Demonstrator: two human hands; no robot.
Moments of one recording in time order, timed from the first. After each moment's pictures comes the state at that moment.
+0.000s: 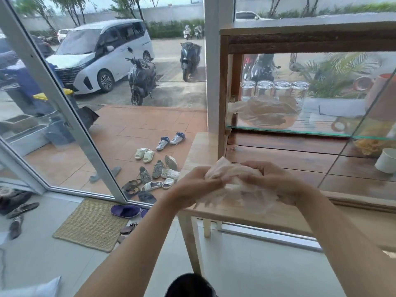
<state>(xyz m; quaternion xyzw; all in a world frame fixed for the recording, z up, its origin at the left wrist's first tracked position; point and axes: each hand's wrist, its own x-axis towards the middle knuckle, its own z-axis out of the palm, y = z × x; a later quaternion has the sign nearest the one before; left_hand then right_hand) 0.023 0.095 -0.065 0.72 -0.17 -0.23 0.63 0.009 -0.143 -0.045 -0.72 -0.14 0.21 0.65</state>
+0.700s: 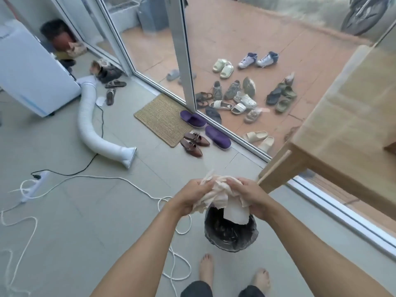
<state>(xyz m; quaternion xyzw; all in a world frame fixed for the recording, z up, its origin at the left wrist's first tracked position) -0.116 0.306 -0.320 0.59 0.32 -0.19 0.71 -0.027 0.125 -0.319 -0.67 0.01 0.47 0.58</state>
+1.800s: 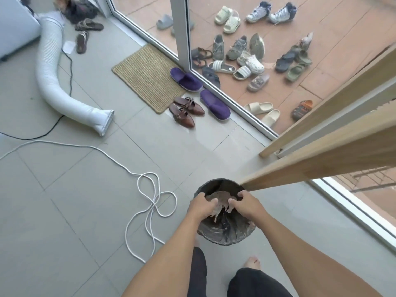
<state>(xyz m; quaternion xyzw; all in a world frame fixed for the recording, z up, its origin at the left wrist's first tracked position) -0.109 0.247 -0.594 0.70 0.43 -0.32 0.47 -0.024 0.104 -0.580 -0.85 0.03 0.48 0.22</state>
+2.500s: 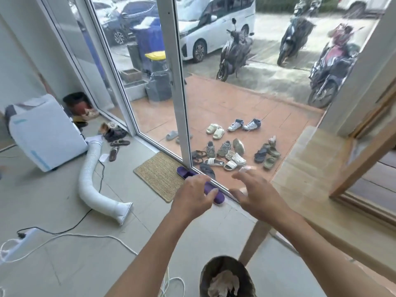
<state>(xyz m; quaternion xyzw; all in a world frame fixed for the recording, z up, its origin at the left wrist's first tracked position) -0.079 0.300 -0.139 0.94 0.15 0.08 0.29 -0.011 0.123 -0.109 -0.91 -0.31 0.07 0.25</state>
